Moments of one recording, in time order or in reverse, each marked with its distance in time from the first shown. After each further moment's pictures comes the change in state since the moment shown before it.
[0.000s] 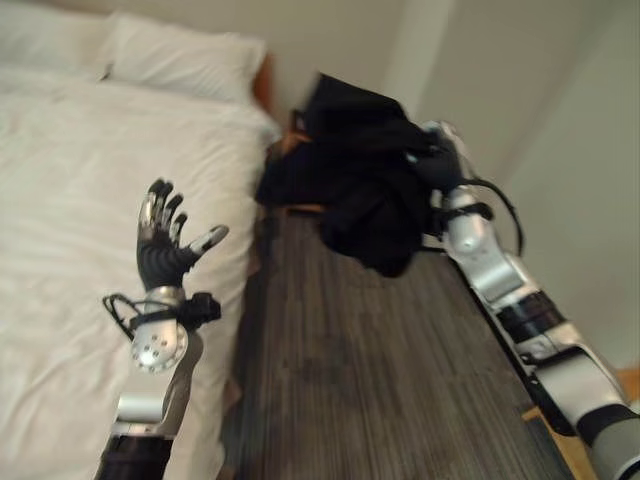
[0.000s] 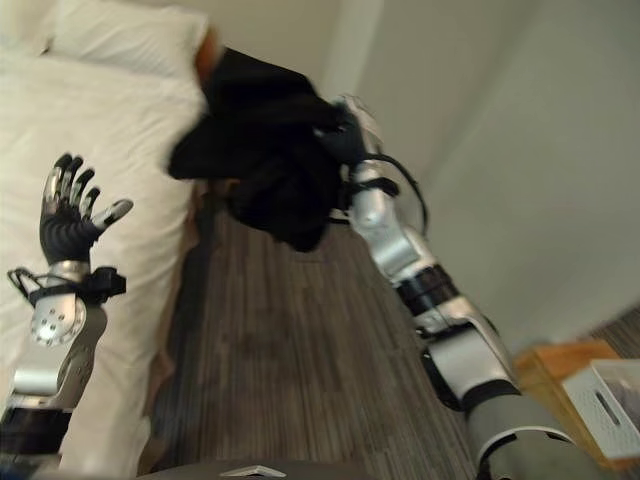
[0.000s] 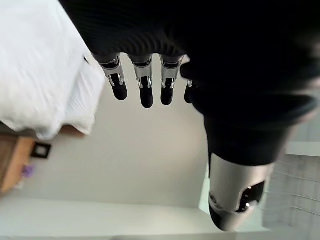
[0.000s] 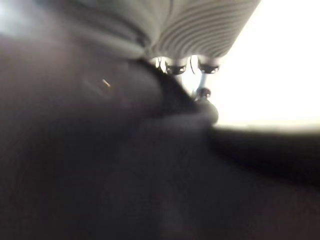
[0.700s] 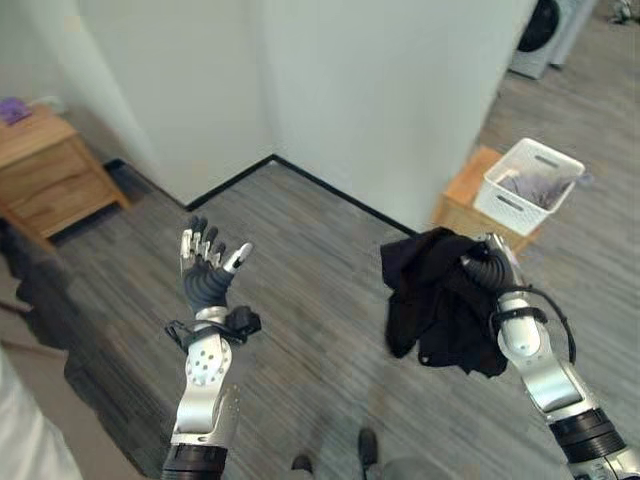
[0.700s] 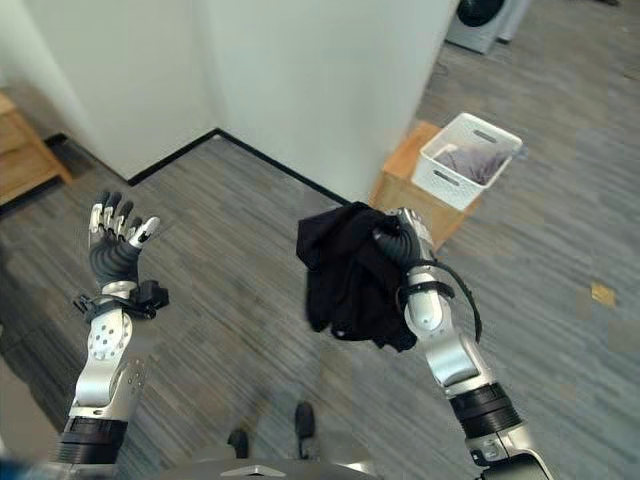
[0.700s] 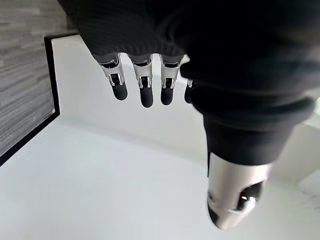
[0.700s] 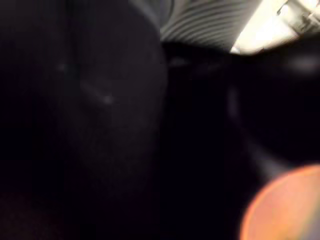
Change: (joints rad) left arm 0.255 -0.242 -0.038 -0.272 -0.003 0.018 -0.002; right arm 0.661 0.002 -0.228 -0.452 -0.096 -0.051 0.094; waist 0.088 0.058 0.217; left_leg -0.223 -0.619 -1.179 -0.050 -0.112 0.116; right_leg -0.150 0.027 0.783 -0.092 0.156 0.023
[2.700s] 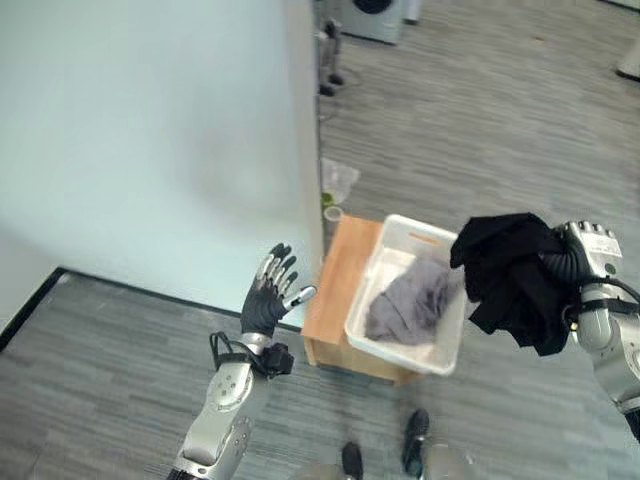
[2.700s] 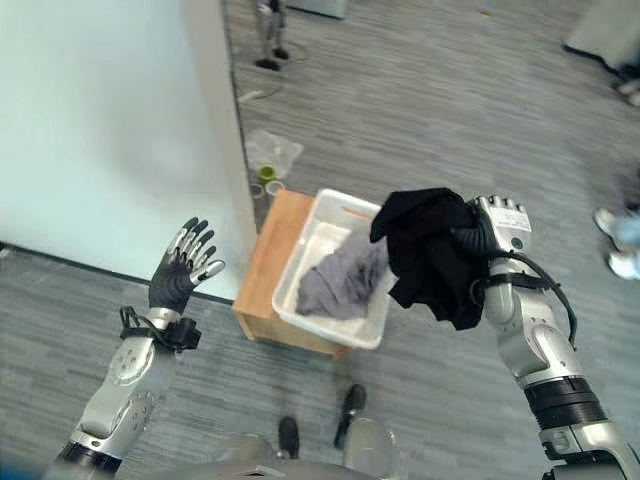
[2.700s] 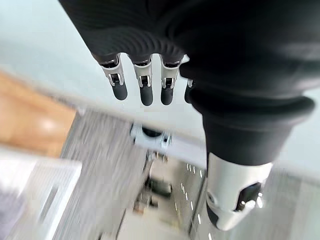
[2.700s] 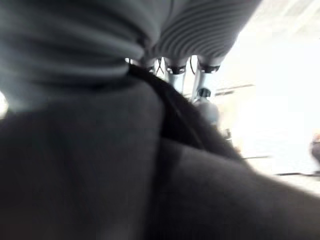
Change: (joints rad) left arm 0.001 0.105 -0.272 0.177 -0.085 0.046 -0.186; right arm -0.028 -0.250 -0.074 0.324 -0.256 0.082 -0.087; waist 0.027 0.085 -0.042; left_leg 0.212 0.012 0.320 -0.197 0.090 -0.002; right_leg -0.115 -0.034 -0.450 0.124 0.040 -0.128
